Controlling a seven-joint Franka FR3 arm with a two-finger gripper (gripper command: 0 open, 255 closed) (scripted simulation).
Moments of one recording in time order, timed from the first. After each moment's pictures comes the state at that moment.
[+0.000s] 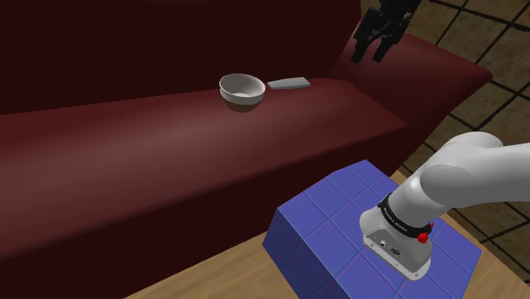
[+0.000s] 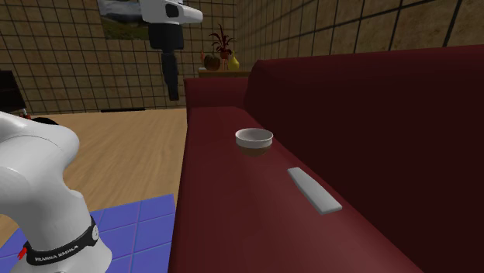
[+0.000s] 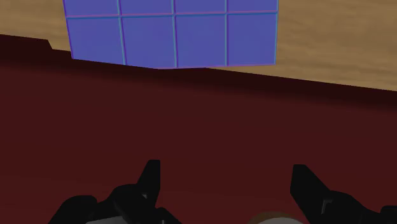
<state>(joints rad) -0.01 -0.81 0.06 -2.35 0.11 1.54 0.10</state>
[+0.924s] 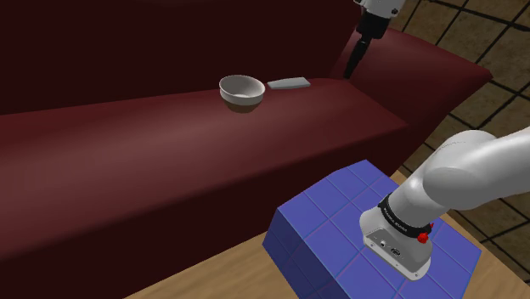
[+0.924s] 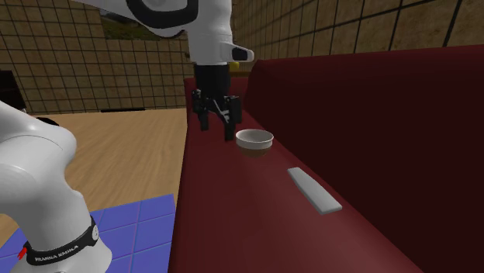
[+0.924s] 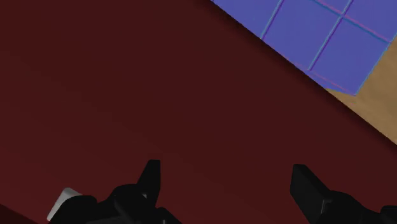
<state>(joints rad) 0.06 -0.58 -0.20 -2.40 -0.07 1.84 -0.51</state>
